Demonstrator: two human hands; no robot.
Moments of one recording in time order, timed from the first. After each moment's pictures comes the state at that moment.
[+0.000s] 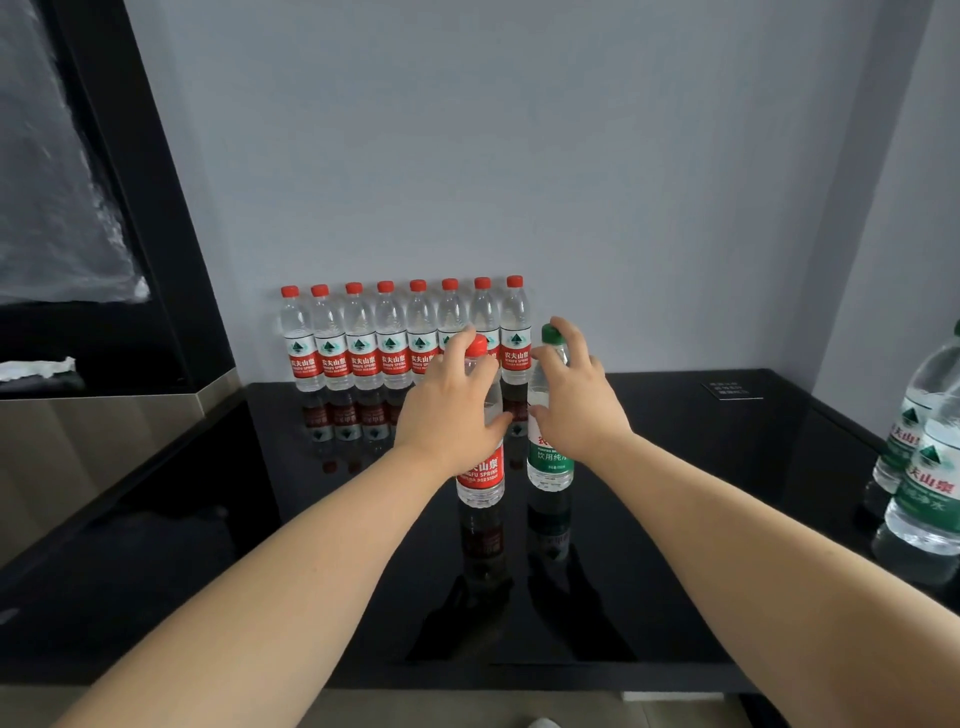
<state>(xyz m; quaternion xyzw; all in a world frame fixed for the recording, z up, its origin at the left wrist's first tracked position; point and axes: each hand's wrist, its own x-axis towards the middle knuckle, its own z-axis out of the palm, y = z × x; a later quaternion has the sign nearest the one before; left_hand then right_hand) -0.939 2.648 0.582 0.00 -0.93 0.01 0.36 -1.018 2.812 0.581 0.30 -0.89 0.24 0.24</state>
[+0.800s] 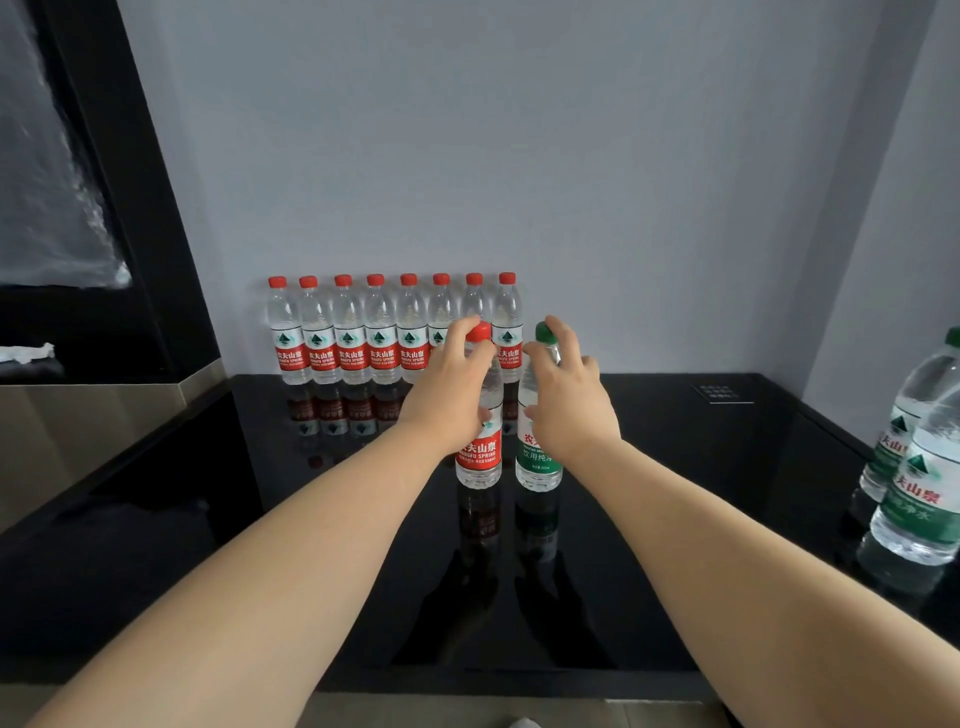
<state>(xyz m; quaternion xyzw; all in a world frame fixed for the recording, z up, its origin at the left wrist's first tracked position) -0.973 2.650 0.584 -0.01 -0.94 -0.05 0.32 -1.014 2.812 0.583 0.26 -0.91 0.21 0.25</state>
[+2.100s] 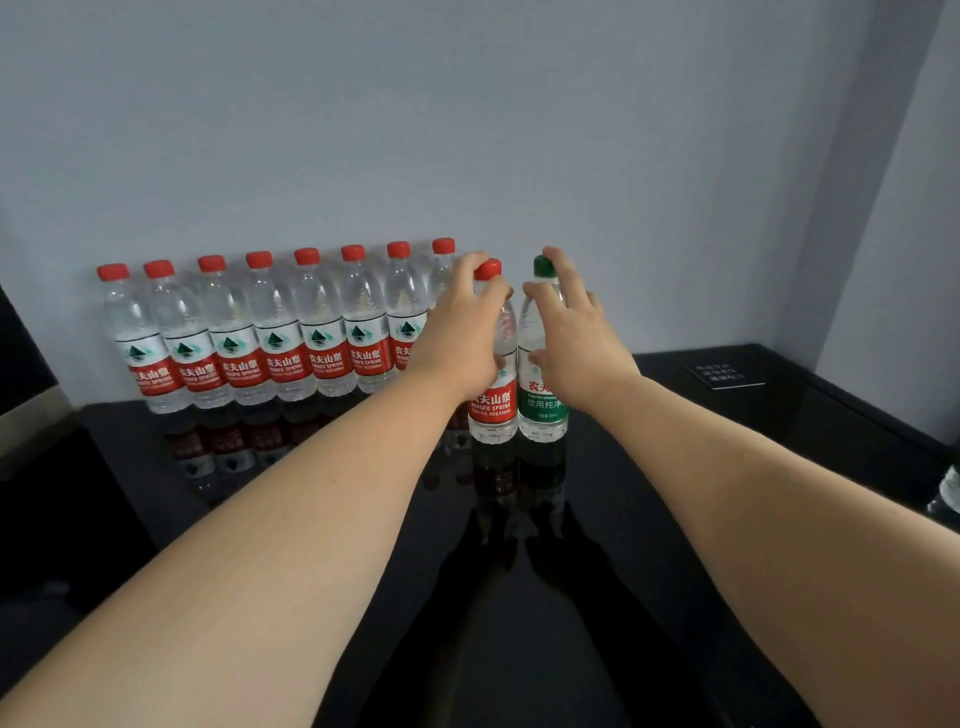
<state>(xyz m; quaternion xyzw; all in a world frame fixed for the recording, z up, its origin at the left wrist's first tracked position) -1.161 2.669 0.581 -0.08 -0.94 -0.09 0.33 -1.196 2.826 0.568 0.29 -0.89 0.22 0.28</state>
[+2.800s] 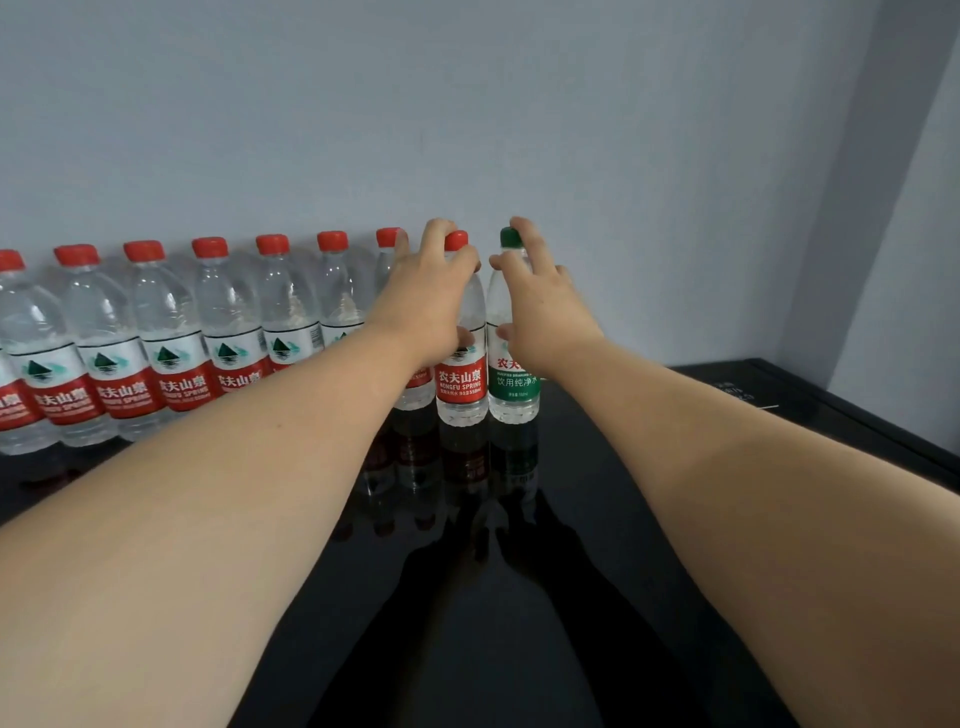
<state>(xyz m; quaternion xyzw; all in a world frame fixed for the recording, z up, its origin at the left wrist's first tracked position) -1.271 2.648 0.588 -0.06 -0.95 0.00 0.32 -1.312 2.804 0.566 0.28 -0.89 0.20 0.29</state>
